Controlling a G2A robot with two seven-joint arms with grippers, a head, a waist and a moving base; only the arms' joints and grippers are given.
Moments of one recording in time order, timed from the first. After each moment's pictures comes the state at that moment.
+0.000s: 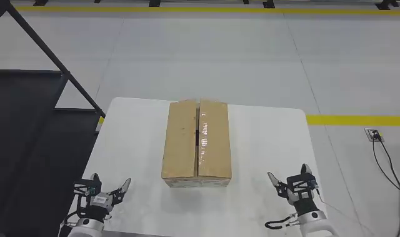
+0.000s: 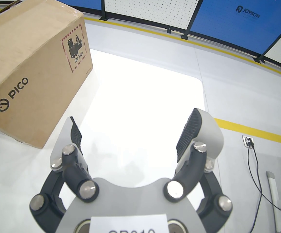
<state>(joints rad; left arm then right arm) 1.70 -1.15 -1.65 -1.79 1.25 -0.06 0.05 -1.63 -1.17 1.48 -1.89 -1.39 0.06 0.01</state>
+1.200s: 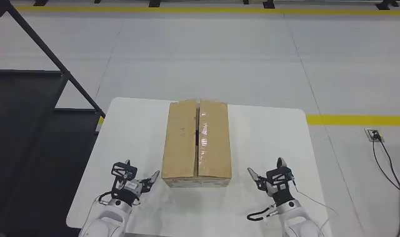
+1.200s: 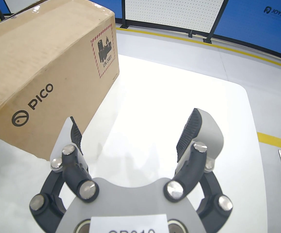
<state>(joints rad) 1.48 -1.18 -1.42 -1.70 1.38 -0.09 -0.05 -1.45 -1.21 1.33 -1.67 -1.34 -0.02 -0.11</state>
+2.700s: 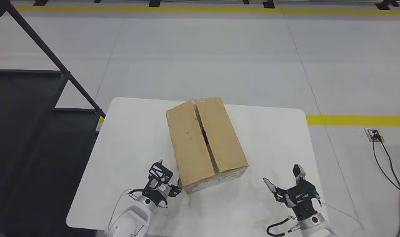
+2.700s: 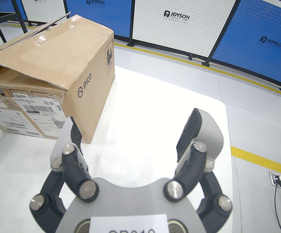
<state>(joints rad) 1.37 -1.21 -1.23 -1.66 1.53 -0.17 -0.10 -1.60 -1.18 1.51 -1.71 -1.40 -0.18 -0.31</state>
